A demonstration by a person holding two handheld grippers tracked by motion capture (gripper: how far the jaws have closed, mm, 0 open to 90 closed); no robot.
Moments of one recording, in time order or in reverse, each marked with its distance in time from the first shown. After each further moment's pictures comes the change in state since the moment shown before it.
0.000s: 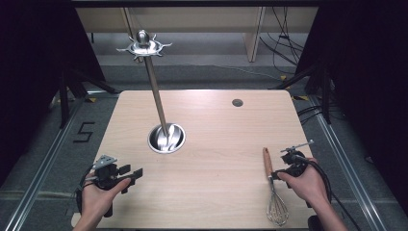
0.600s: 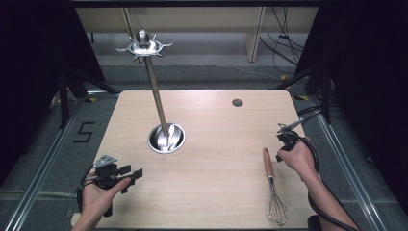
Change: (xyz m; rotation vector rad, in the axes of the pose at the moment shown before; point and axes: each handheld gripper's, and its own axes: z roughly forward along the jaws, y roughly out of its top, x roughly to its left) left arm 0.003 -0.001 0.003 0.003 -0.016 -0.003; right arm -0.031 0.069 0.034 0.147 -0.123 0.092
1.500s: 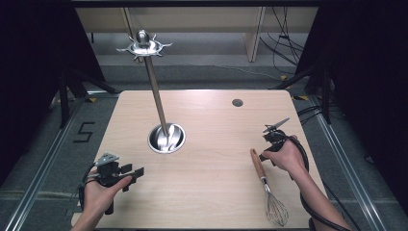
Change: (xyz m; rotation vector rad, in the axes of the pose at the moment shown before) left arm 0.002 0.005 0.006 0.007 0.003 0.000; right arm 0.039 0.002 -0.008 -0.058 0.036 -0.159
